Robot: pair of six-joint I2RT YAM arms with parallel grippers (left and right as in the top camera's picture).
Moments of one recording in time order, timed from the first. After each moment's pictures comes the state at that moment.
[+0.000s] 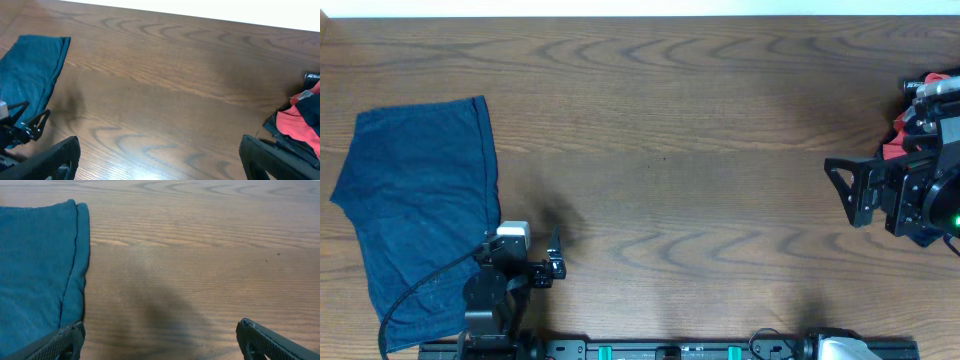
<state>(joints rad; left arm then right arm) -0.01 0.01 0.15 -0.57 0.07 -0.05 -0.05 1.28 2.20 -1.70 -0.36 -0.12</state>
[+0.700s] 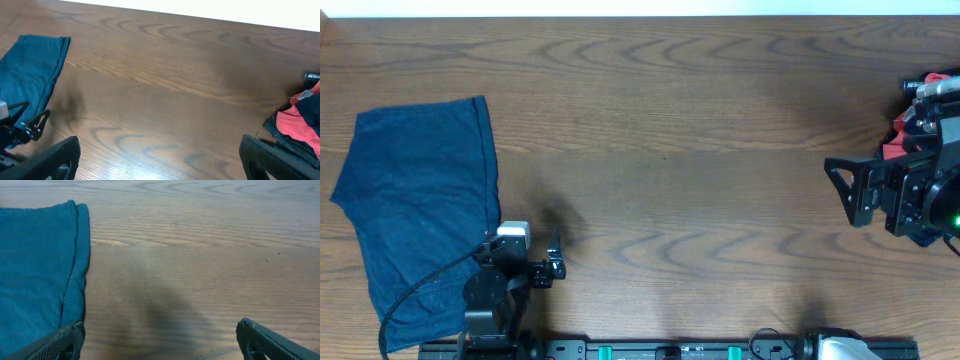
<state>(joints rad) -0.01 0.01 0.15 -0.57 0.07 -0.04 -0.05 1.28 2.20 -1.70 -0.36 -0.12</state>
